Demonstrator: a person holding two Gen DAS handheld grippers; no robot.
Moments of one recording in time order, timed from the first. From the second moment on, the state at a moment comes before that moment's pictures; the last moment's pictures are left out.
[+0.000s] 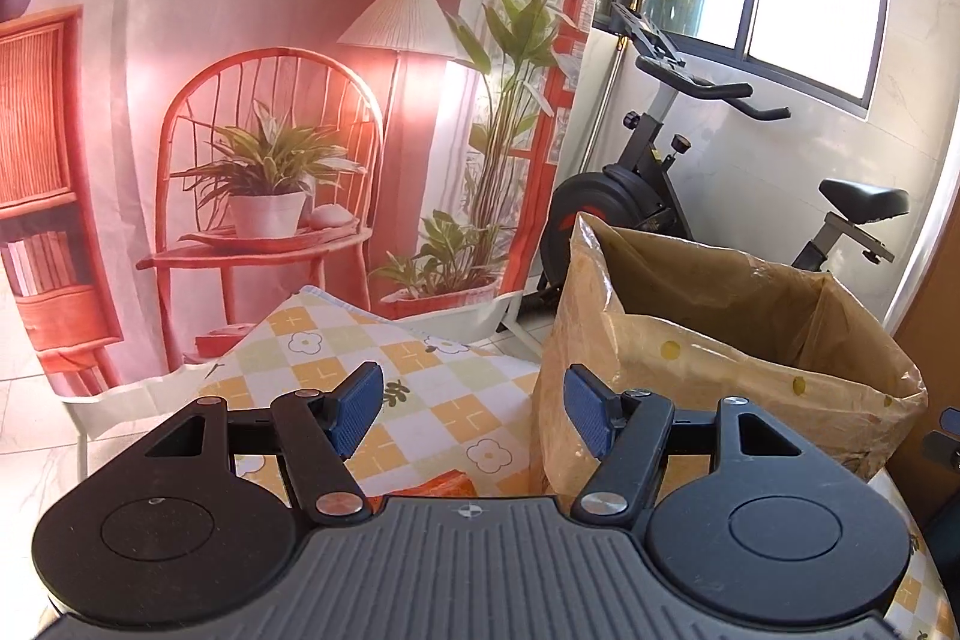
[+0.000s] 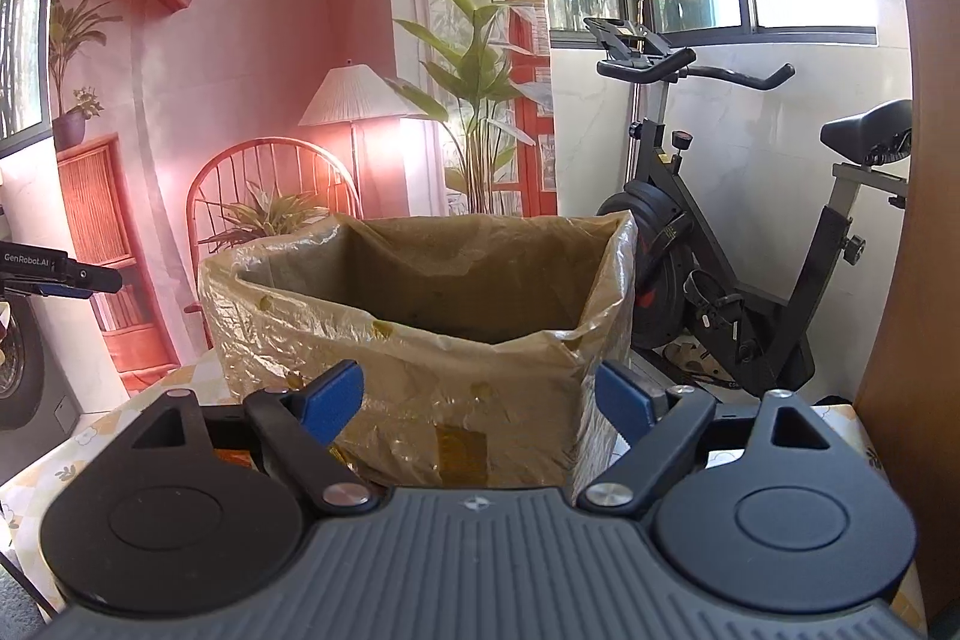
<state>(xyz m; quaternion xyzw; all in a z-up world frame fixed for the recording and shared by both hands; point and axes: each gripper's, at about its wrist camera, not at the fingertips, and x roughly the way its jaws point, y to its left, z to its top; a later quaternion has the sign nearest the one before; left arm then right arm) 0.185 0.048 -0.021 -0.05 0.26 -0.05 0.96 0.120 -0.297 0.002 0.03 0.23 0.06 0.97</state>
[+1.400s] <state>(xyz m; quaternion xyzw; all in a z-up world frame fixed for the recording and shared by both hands) 0.189 0.065 -0.115 -0.04 0.36 0.01 0.93 0.161 -0.323 -0.159 0.05 0.40 0.03 0.91</state>
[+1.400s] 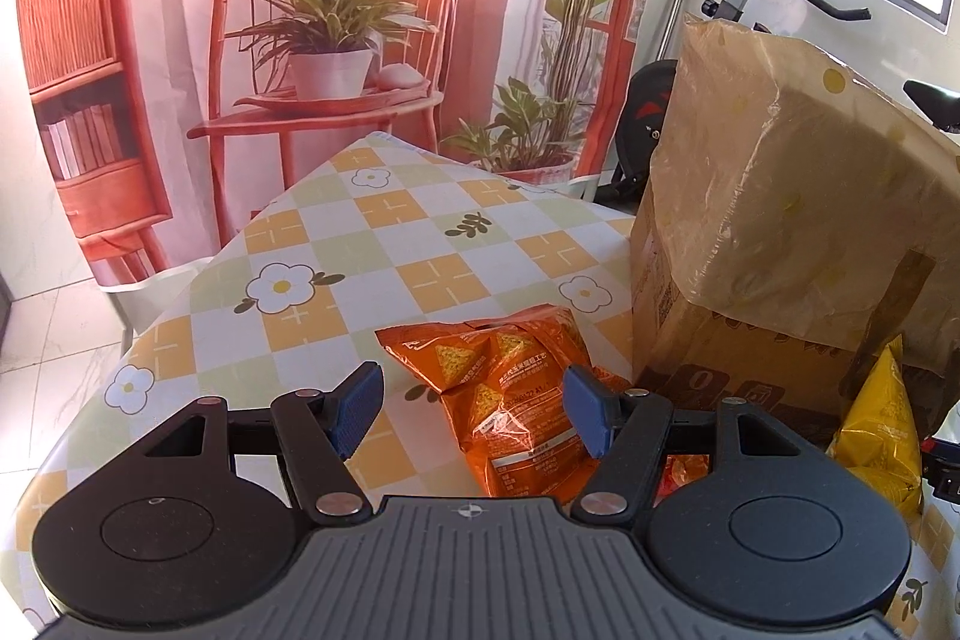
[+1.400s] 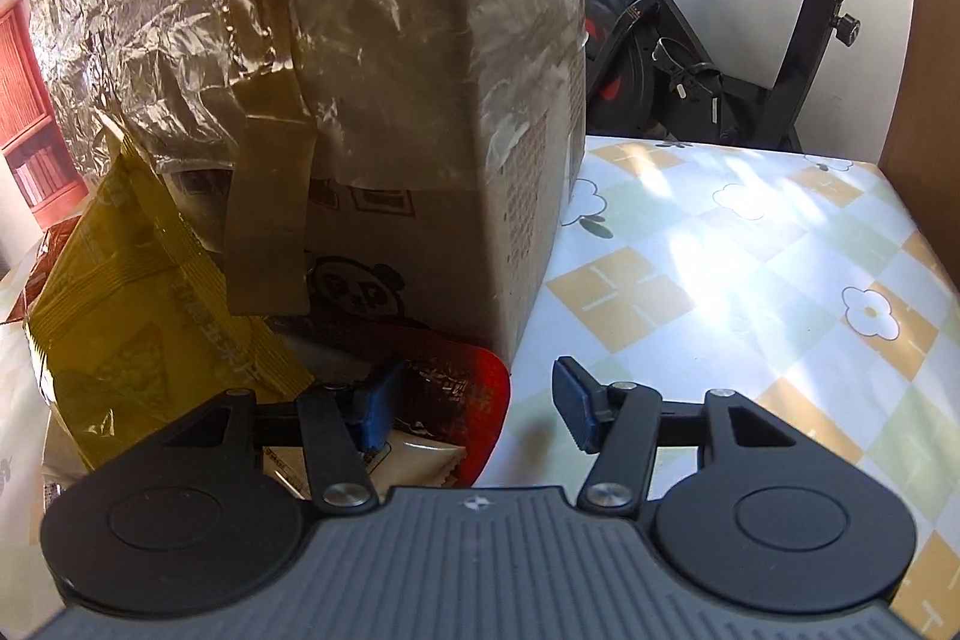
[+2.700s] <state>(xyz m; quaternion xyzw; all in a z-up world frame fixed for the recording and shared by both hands) 0.199 0.053 -0.114 -0.03 0.36 -0.02 0.93 0.111 -0.290 -0.114 0.03 0.35 0.03 0.94</state>
